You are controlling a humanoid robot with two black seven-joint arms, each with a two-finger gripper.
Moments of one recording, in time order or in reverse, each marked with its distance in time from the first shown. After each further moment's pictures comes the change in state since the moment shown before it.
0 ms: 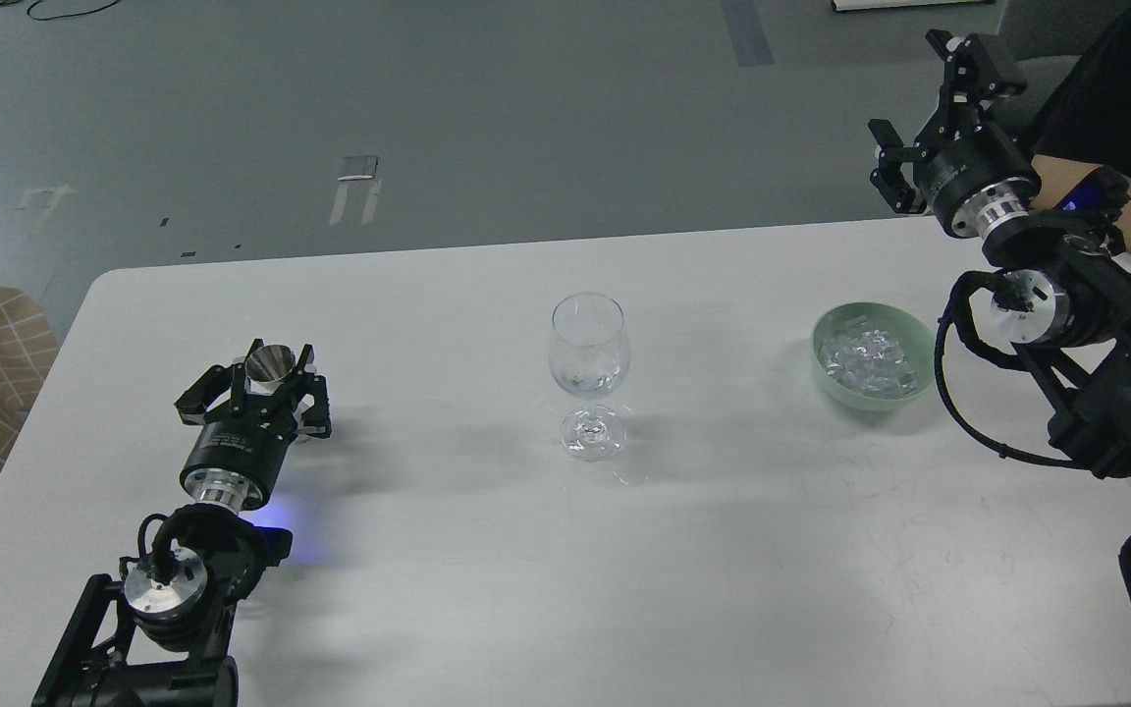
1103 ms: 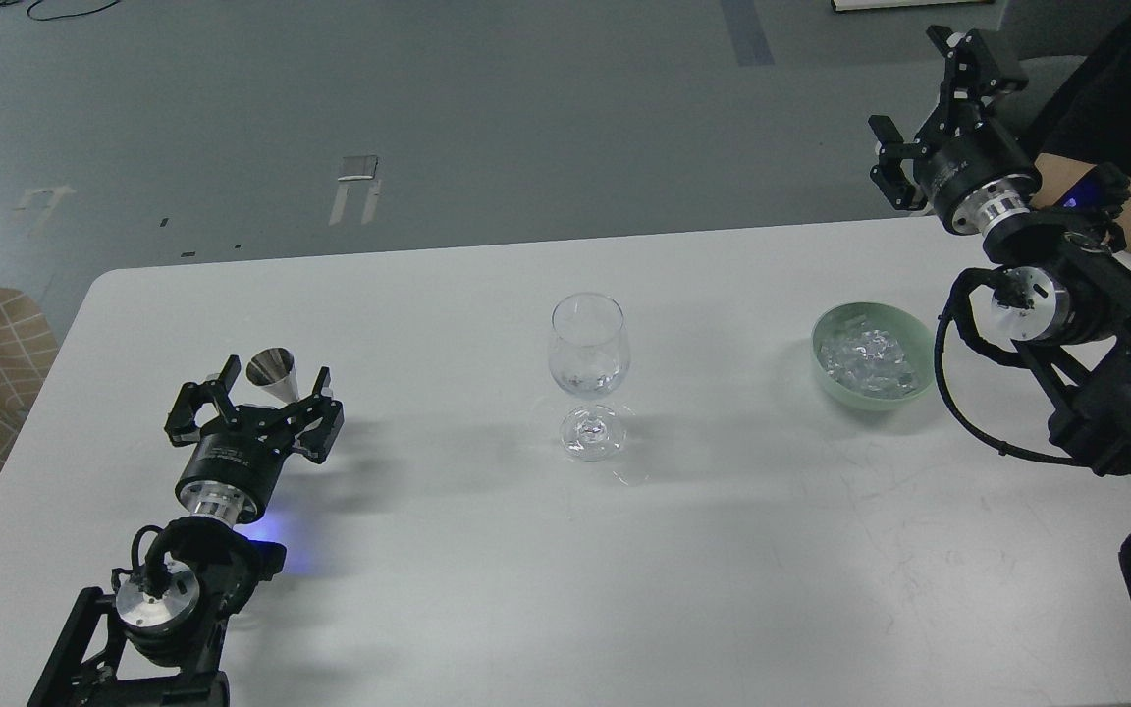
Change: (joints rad) left arm 0.051 0.015 0.001 -0.023 0.005 0.000 0.026; right arm 0.003 0.000 0.002 0.002 0.000 0.000 0.000
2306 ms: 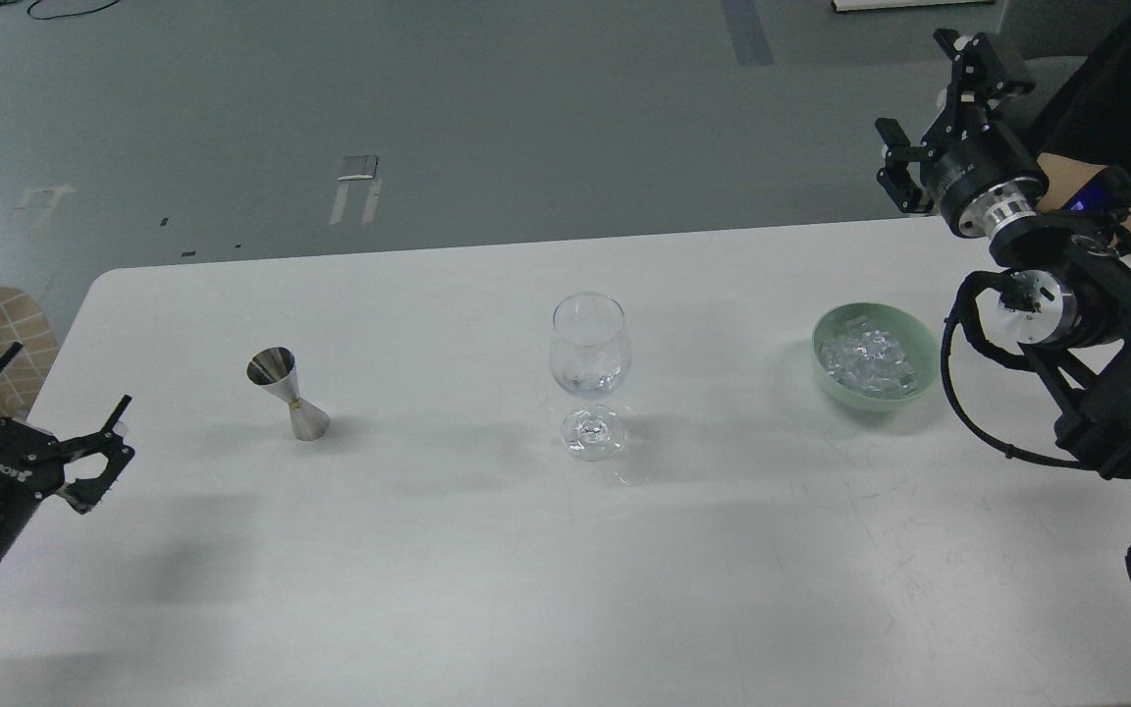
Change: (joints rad) left arm 0.170 0.514 -0.105 -0.112 0.180 -0.244 0.024; right arm -0.009 -0.009 -0.002 0.006 0.000 0.000 0.000
